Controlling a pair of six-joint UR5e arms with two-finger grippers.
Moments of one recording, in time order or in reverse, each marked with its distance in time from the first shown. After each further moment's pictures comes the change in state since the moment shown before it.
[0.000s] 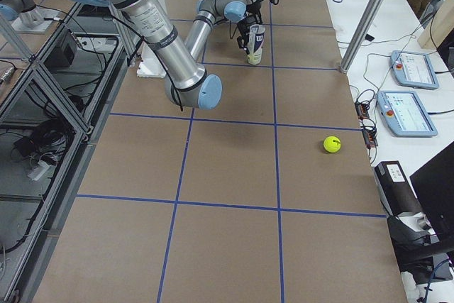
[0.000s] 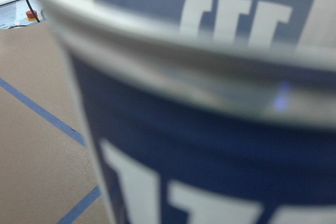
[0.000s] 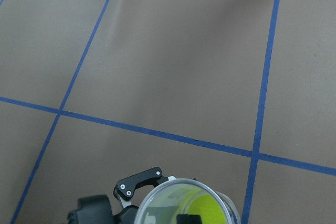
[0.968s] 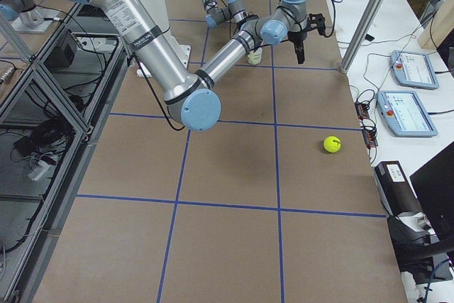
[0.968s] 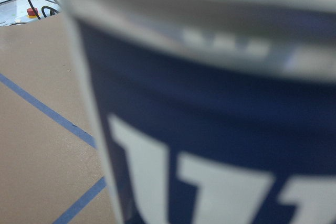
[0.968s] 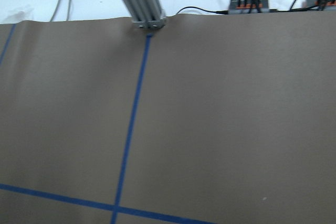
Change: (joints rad) left arm 0.000 0.004 0.001 0.000 0.000 -0.001; right arm 0.461 -0.150 -0.179 -0.038 0.376 -0.262
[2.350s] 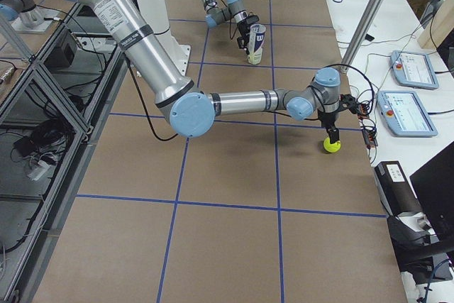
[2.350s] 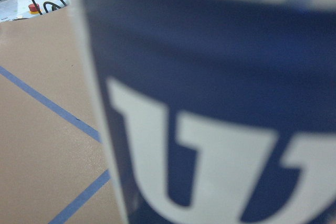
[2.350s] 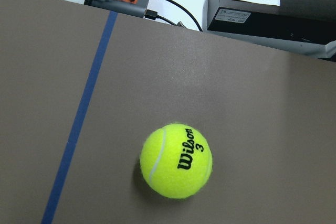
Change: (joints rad) left arm -0.001 0.004 0.005 0.000 0.000 0.001; right arm 0.086 -0.009 -0.624 0.431 -0.150 -0.336
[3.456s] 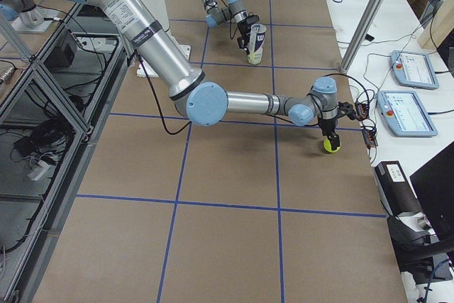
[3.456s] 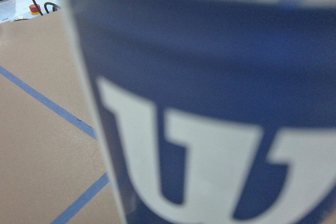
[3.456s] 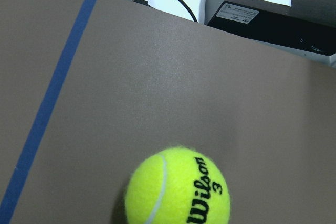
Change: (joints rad) left arm -0.002 0.000 0.000 0.000 0.000 0.001; right arm -0.058 0.099 -0.221 0.104 -0.107 0.004
